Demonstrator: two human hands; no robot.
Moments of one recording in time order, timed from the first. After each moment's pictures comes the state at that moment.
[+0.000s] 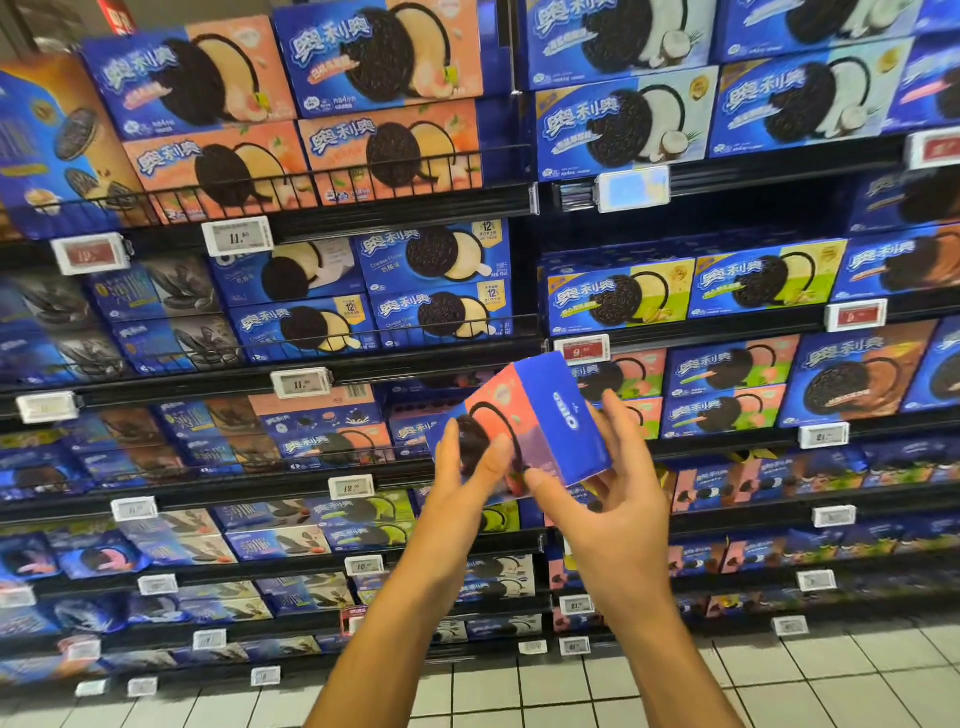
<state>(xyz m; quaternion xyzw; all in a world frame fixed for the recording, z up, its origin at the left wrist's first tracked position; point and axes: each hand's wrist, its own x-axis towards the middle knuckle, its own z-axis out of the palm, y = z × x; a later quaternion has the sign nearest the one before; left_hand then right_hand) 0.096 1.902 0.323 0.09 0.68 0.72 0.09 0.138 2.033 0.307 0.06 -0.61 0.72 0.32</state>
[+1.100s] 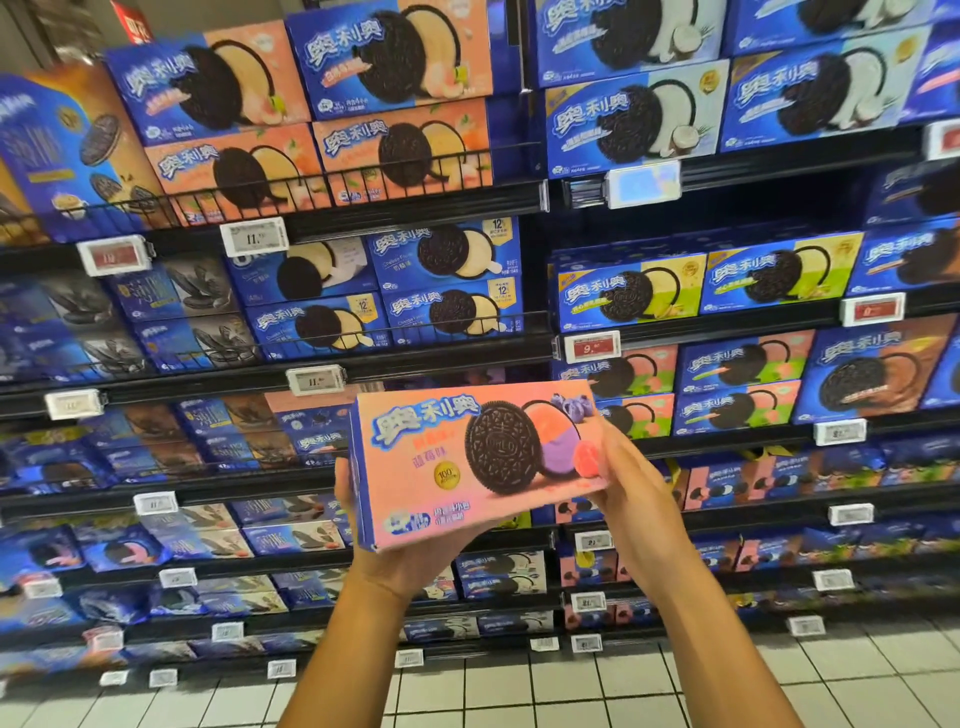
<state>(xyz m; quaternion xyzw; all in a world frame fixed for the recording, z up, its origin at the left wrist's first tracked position) 0.075 1.852 0.296 0.22 0.29 0.89 0.29 0.108 2.072 0.280 0.01 -0.59 0.80 0.10</state>
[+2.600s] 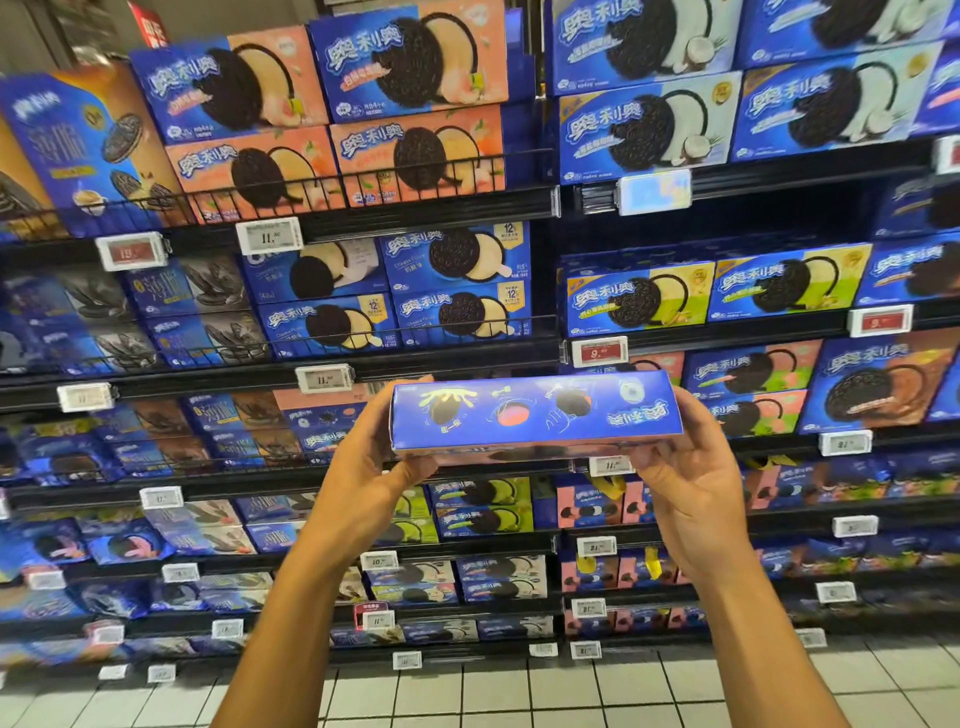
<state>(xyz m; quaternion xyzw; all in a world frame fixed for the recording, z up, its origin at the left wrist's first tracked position) 0.077 1.815 0.349 0.27 0.72 0.64 -0.07 0.113 2.100 0.292 0.15 -0.52 0.80 0.27</state>
